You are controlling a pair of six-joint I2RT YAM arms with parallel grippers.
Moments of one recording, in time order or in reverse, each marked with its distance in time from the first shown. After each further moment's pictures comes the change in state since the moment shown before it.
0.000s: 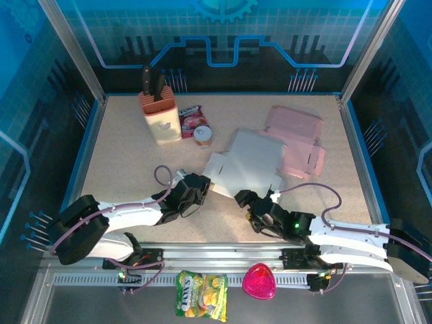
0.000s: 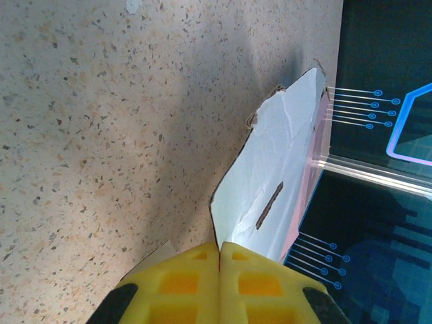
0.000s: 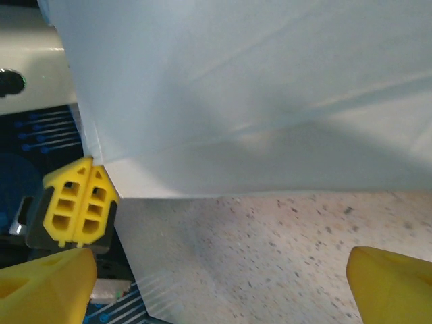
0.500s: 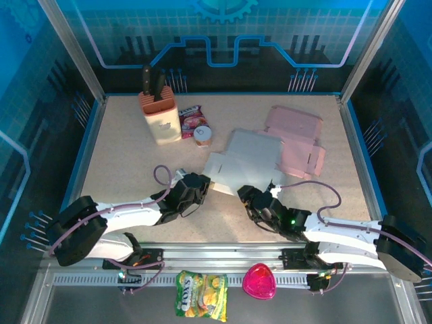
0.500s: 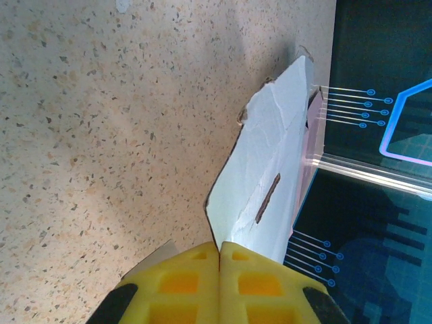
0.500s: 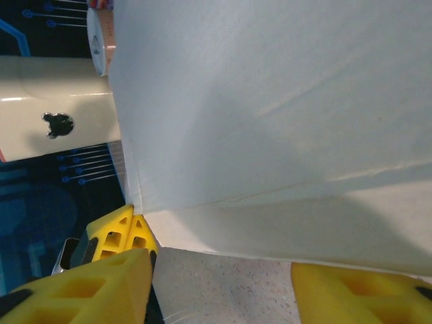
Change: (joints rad) left arm 0.000 -0.014 0.000 0.000 0.003 0.000; right arm -0.064 0.056 0.008 0.122 0.061 -0.038
